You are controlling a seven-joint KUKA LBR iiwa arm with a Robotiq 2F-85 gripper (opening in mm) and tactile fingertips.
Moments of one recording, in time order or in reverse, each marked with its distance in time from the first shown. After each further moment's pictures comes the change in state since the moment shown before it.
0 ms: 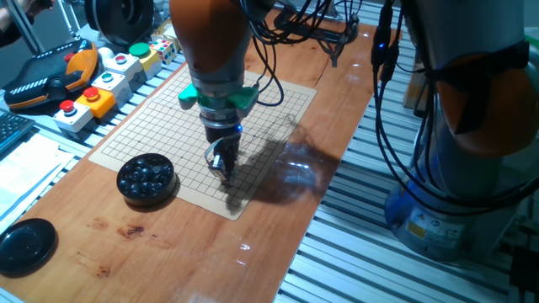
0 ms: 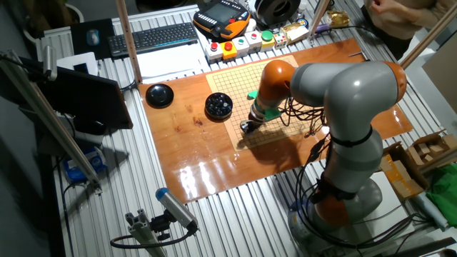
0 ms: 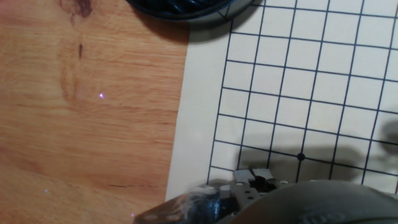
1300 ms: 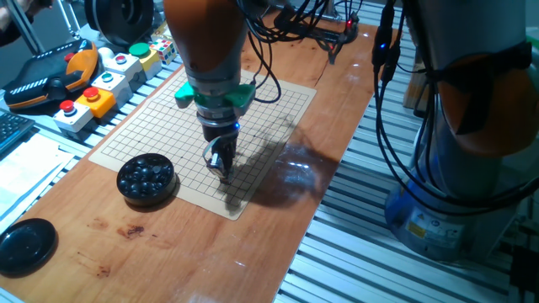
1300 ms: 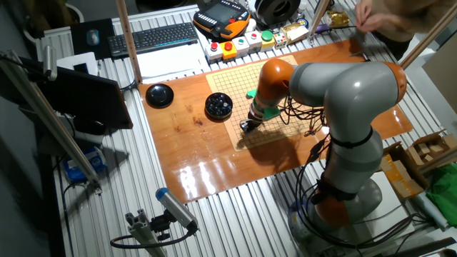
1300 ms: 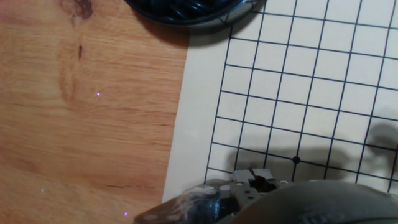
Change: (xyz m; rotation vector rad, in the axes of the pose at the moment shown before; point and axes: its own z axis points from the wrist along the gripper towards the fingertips) arm -0.002 -0.001 -0.004 0.024 -0.001 -0.017
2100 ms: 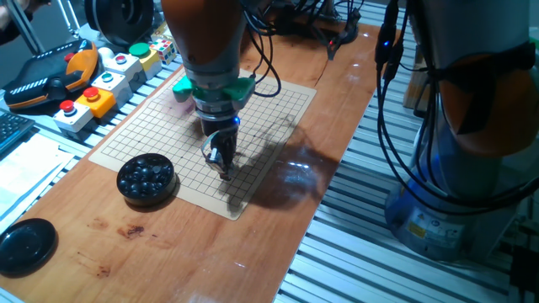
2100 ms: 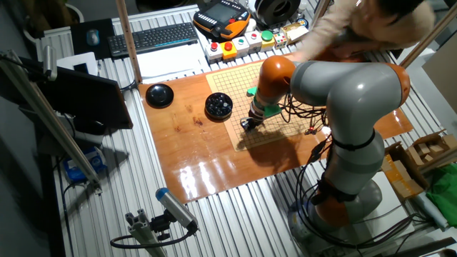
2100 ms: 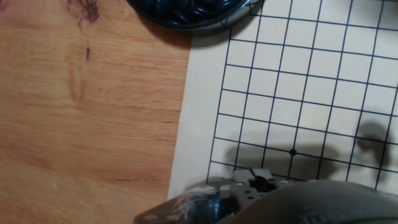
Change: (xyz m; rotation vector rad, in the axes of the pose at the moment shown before) arm 0.002 0.004 -0.018 0.008 0.012 0.012
